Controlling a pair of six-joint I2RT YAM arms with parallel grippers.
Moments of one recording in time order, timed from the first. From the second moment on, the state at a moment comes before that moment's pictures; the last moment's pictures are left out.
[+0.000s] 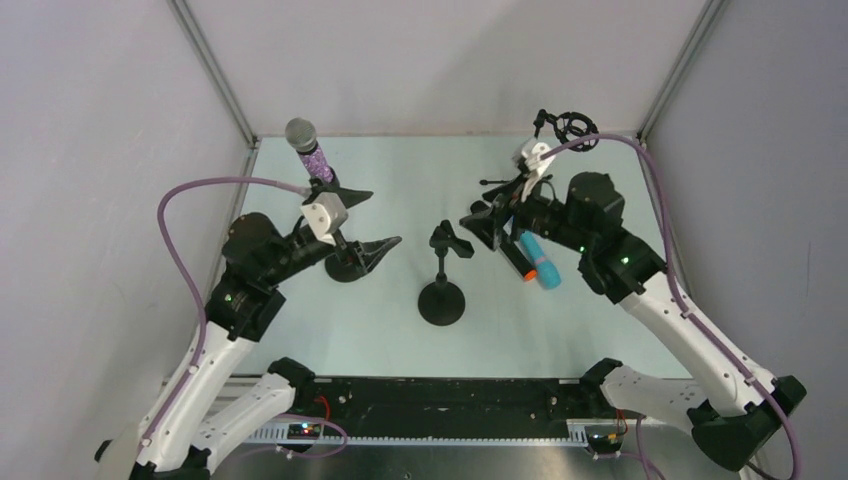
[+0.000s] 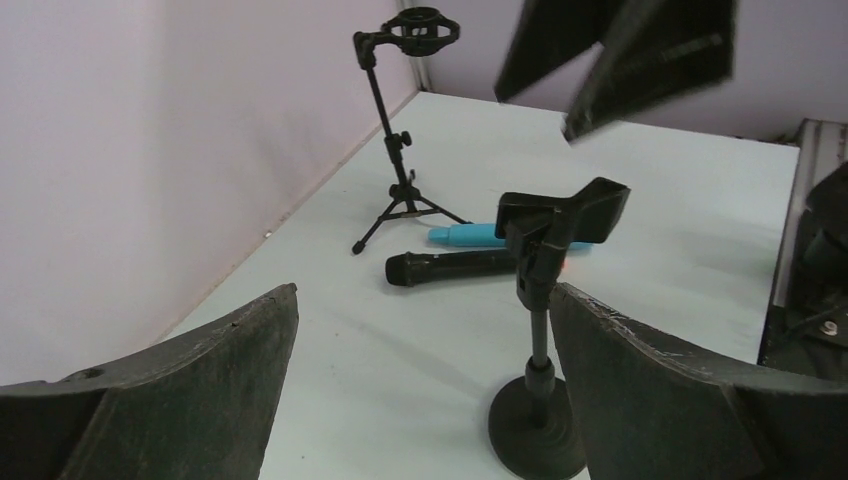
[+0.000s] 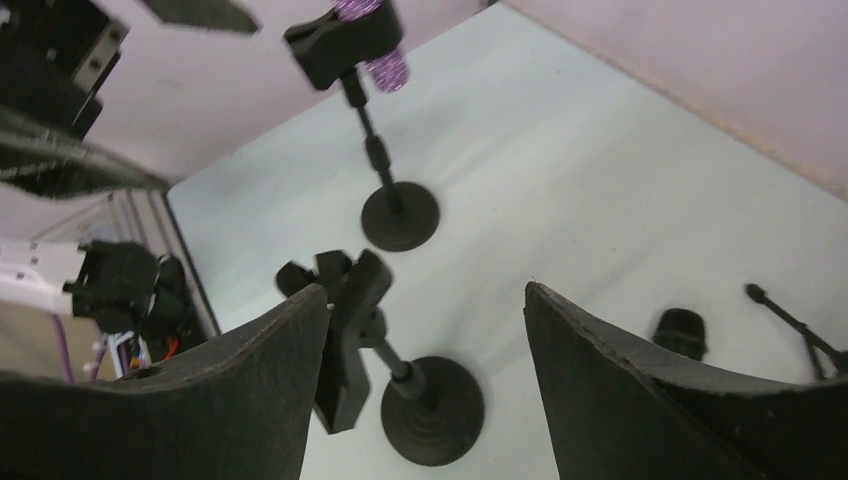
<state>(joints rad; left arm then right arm) -0.47 0.74 0.94 -0.14 0.52 0.17 0.65 1.03 1.14 -0.23 -0.36 0.08</state>
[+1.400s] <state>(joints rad) -0.52 0.68 0.89 -0.17 0.65 0.30 0.48 1.82 1.22 -0.27 0.21 0.27</state>
